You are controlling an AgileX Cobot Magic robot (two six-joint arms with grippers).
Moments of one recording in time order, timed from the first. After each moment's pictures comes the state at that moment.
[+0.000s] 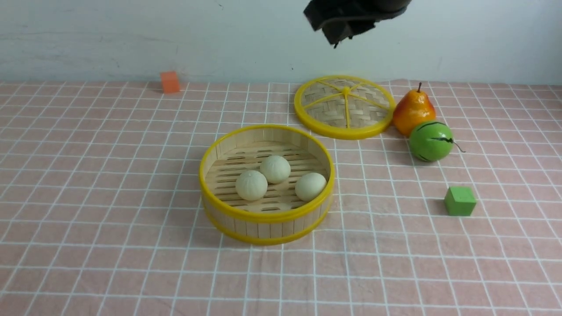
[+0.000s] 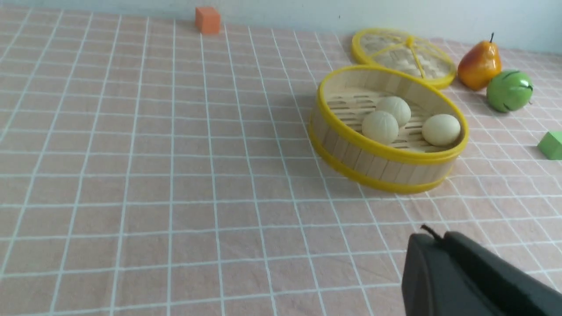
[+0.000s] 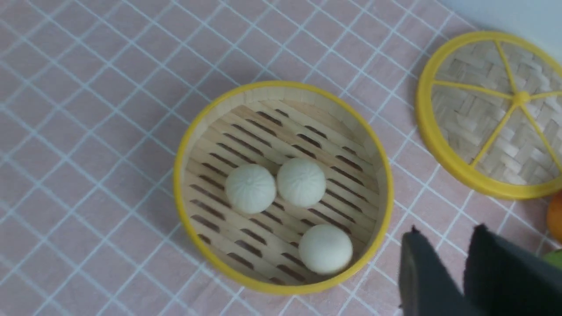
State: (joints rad) right arm 0.57 1.83 -2.23 0.04 1.25 -0.07; left arm -0.48 -0.02 -0.58 0.22 0.95 -0.38
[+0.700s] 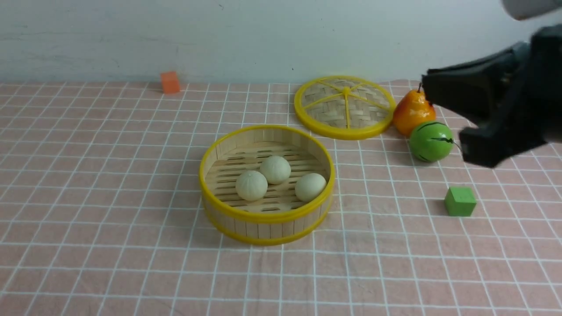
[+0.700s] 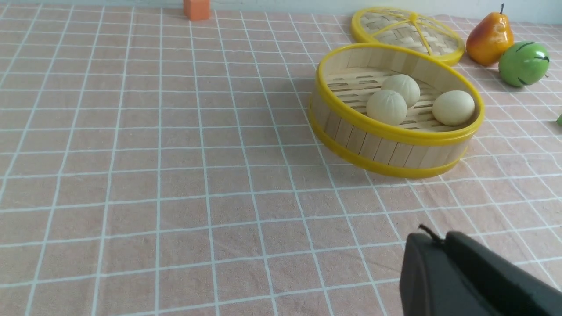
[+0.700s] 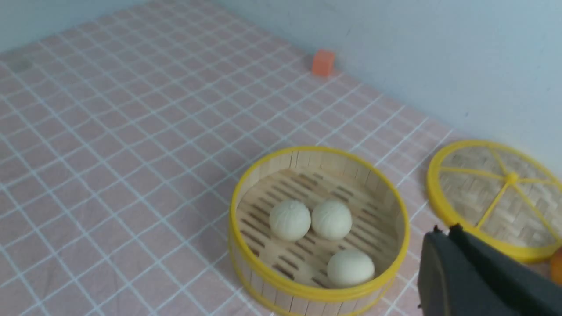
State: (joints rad) right arm 0.60 0.96 -1.00 0.12 0.39 -0.17; left arm -0.48 0.00 -0.44 0.23 0.81 -0.37
